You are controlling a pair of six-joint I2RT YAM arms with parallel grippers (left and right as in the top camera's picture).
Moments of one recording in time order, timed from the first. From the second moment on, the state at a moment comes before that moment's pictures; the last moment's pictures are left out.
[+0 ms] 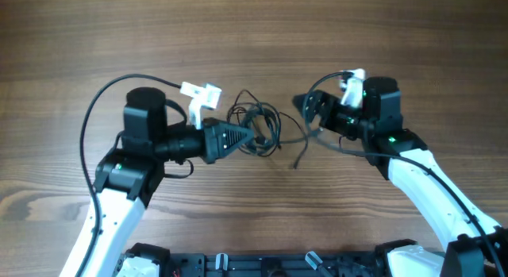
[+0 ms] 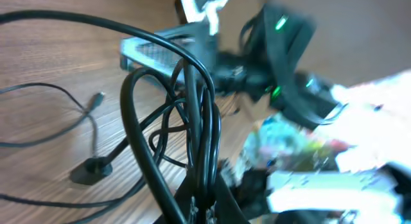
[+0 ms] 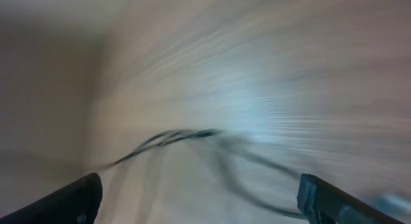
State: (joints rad) left arm -0.23 1.07 0.82 -0.37 1.00 -0.43; right arm 0.20 1.37 0.71 0.01 -0.63 0.62
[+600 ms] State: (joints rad) left arm -0.23 1.17 0.82 -0.43 1.12 -0.12; right arm 0.21 1.36 0.71 0.10 -1.18 0.39
